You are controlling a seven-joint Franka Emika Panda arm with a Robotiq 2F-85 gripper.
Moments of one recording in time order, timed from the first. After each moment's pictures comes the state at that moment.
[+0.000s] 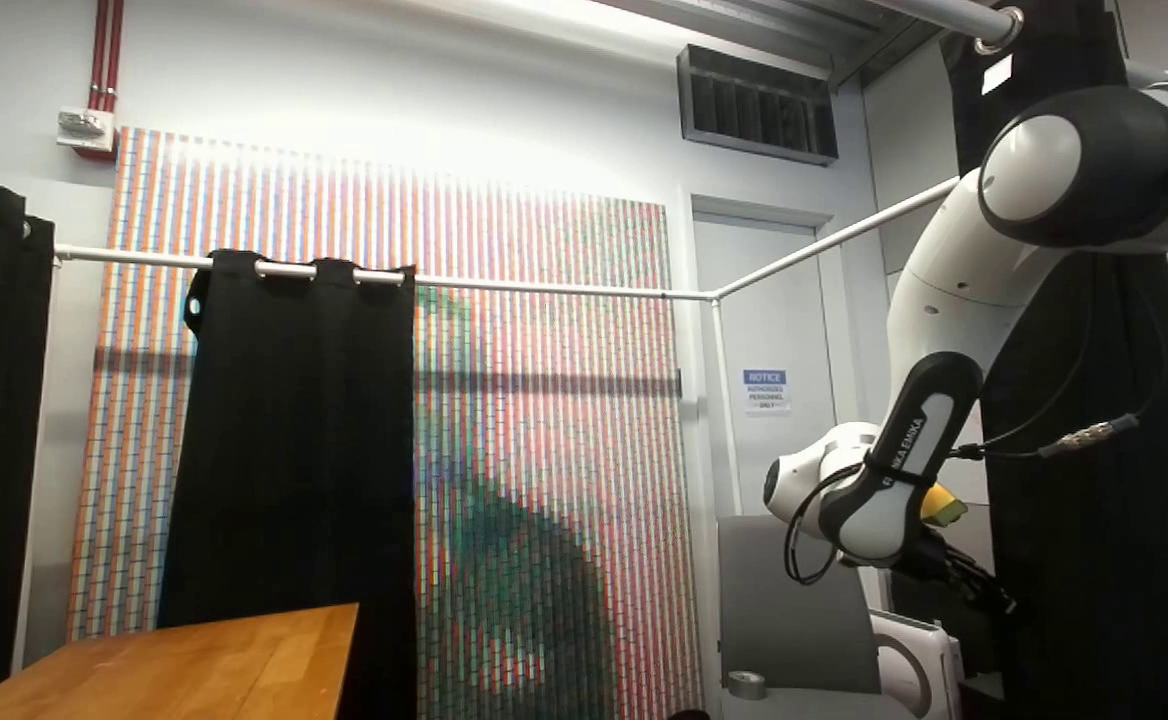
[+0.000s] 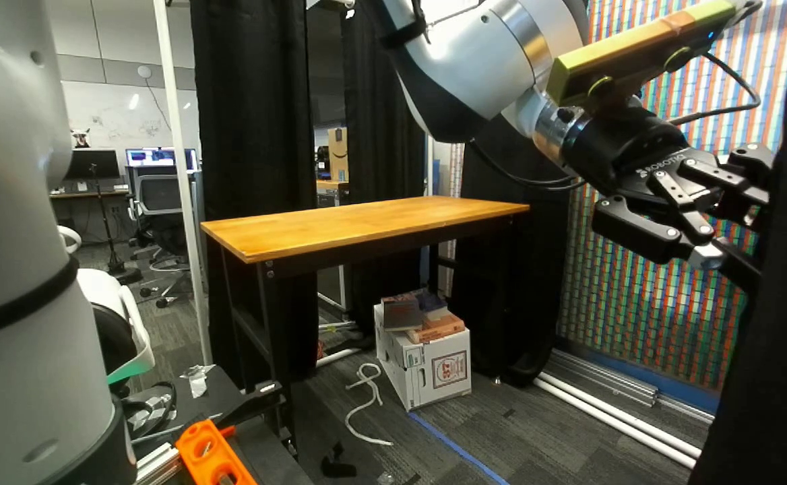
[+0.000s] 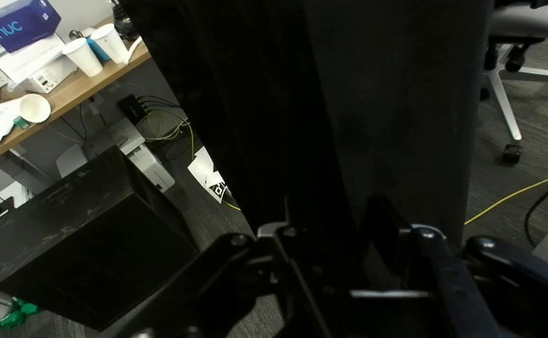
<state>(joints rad) -0.12 0.06 -0.09 -2.30 -1.08 1.78 -0.38</state>
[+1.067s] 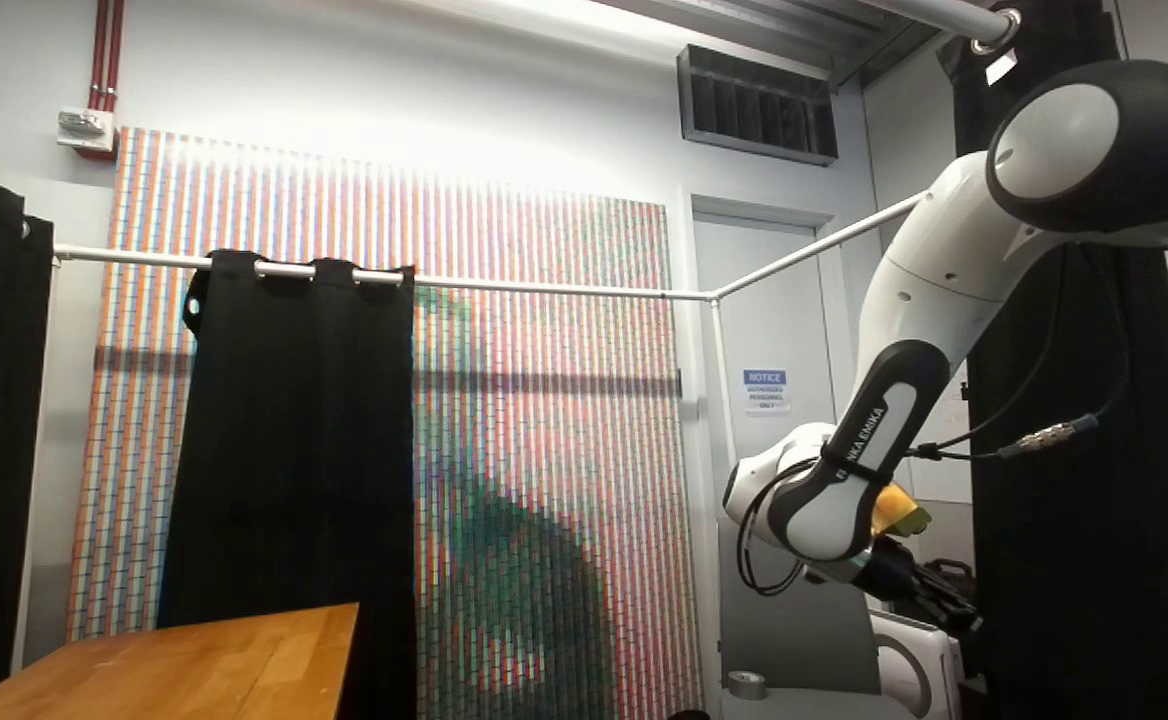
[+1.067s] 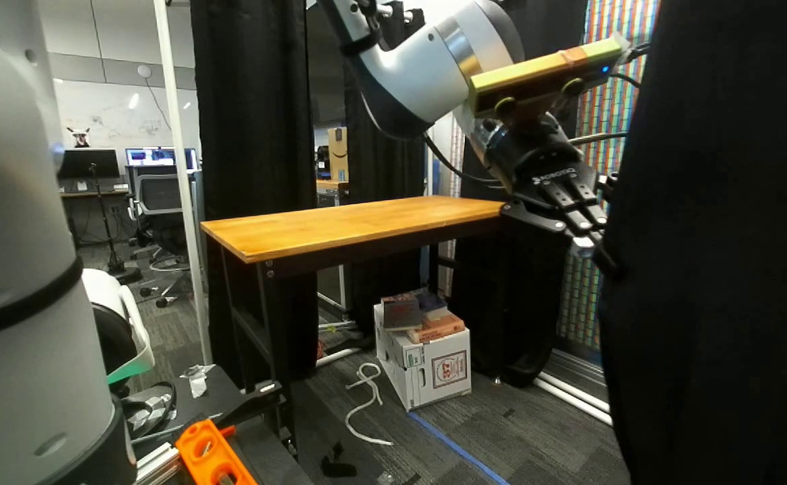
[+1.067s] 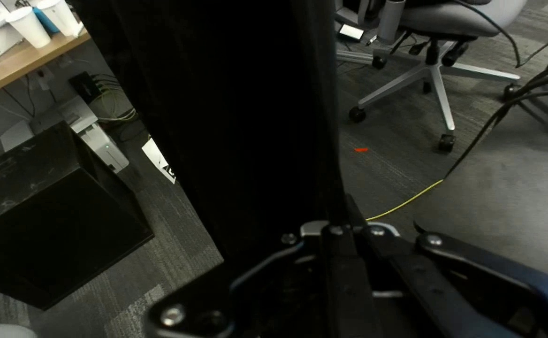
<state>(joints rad) -0.03 0.04 0.00 -2.33 -0.88 1.67 -0.37</state>
